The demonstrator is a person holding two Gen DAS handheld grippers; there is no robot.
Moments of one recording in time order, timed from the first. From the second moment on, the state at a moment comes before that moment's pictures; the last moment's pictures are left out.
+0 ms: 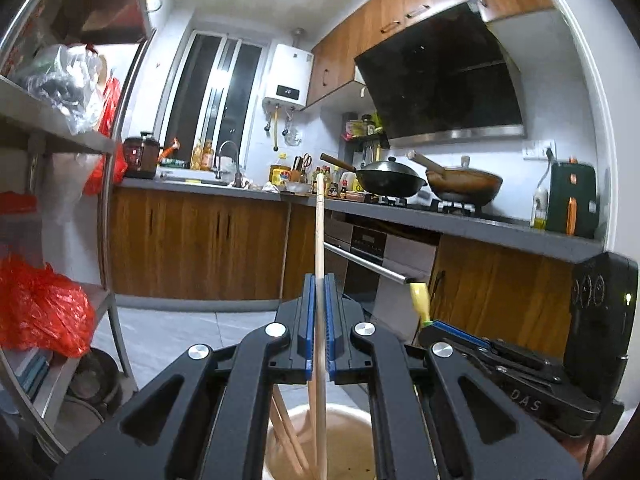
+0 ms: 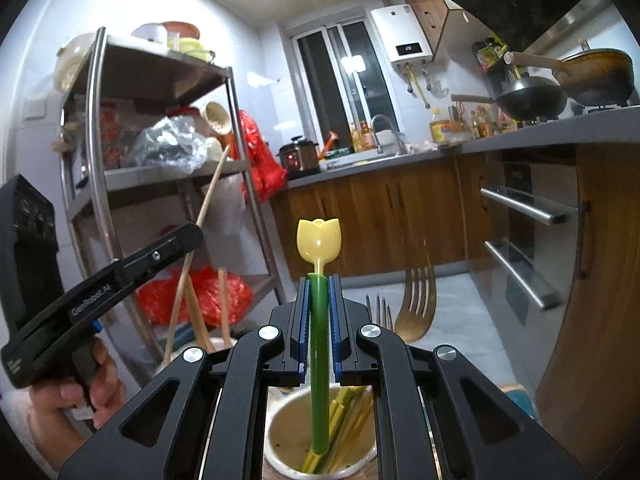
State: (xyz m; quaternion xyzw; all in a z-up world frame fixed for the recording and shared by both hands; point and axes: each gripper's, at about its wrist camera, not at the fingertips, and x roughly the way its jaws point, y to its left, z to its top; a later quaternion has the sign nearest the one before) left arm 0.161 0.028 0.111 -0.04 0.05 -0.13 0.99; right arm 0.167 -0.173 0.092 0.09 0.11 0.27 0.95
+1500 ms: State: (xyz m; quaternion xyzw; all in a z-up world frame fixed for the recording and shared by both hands) left arm 0.090 0.035 0.085 0.02 0.15 -0.13 0.98; right arm 0.091 -0.223 0.078 0.07 0.18 0.24 0.95
